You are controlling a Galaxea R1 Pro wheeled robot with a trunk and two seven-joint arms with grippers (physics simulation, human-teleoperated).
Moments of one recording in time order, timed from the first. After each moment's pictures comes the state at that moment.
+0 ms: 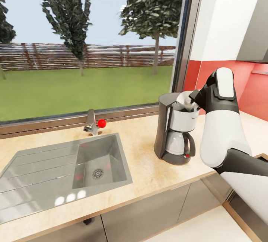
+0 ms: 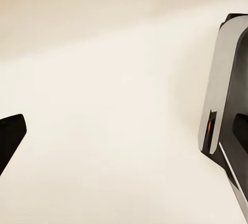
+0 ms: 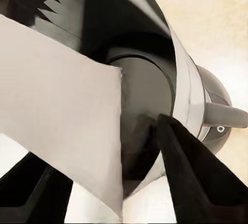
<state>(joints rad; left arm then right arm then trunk) 0.05 0.17 0.04 -0.08 0.03 -0.21 0.12 -1.42 0.07 -0.40 -0.96 -1.04 0.91 -1.40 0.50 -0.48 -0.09</state>
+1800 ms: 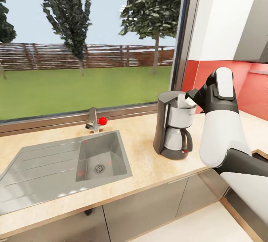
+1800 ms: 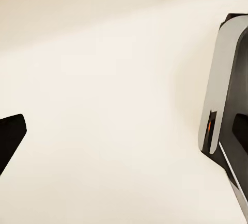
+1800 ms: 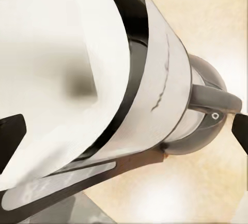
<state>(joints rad) 0.05 0.17 0.04 -0.08 0.03 -0.21 0.12 -1.42 0.08 -0.40 -0.96 -1.04 0.91 -1.37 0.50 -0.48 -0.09</state>
